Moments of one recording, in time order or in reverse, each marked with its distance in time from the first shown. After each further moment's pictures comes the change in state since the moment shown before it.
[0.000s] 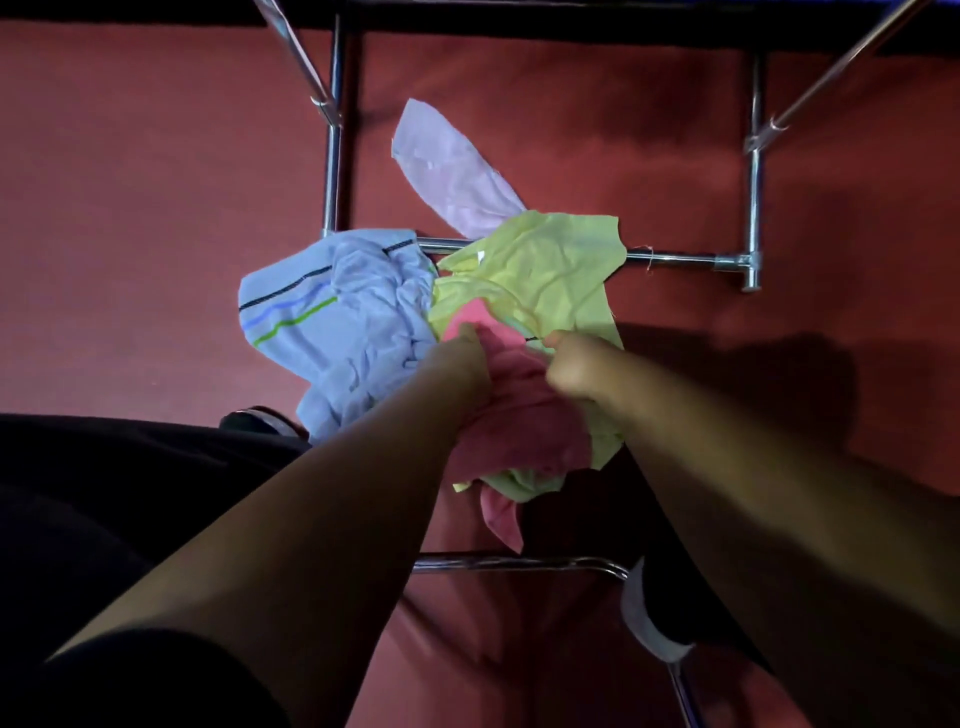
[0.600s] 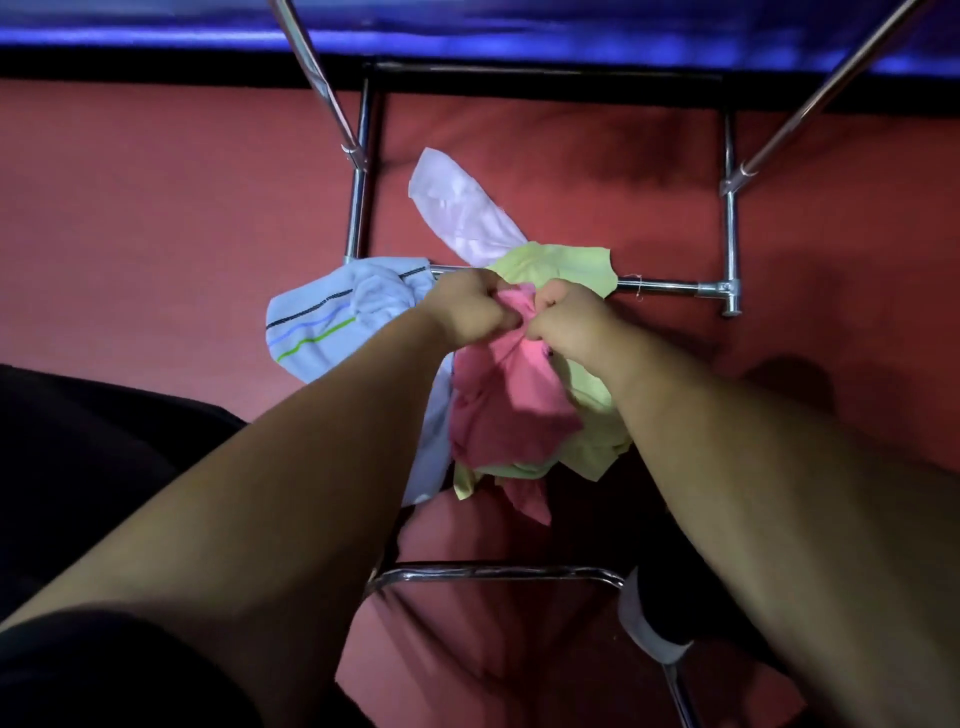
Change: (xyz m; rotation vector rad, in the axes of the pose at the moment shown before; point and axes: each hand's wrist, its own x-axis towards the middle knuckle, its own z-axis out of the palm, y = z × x) left_hand -0.043 0.023 -0.097 -0.485 0.166 0.269; right_hand -0.038 -0.027 -0.050 0.611 0.247 -0.163
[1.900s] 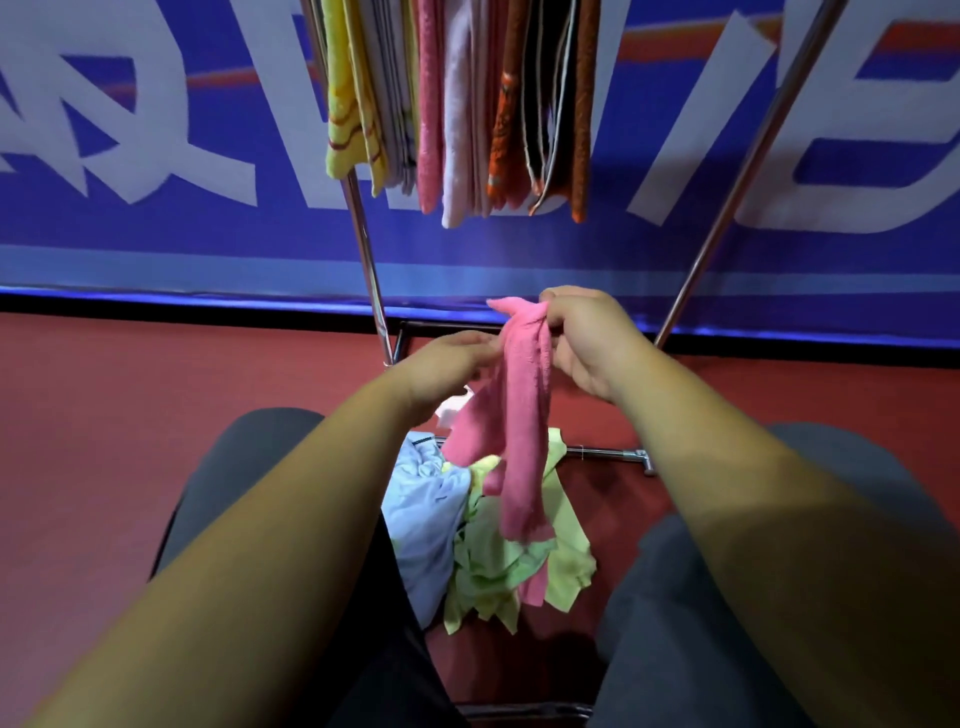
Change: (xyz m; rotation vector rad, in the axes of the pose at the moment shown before) left_hand -0.219 0.136 -0.102 -0.467 0.020 0.353; right_hand -0.252 -0.165 -0.121 0.849 0.041 -0.528
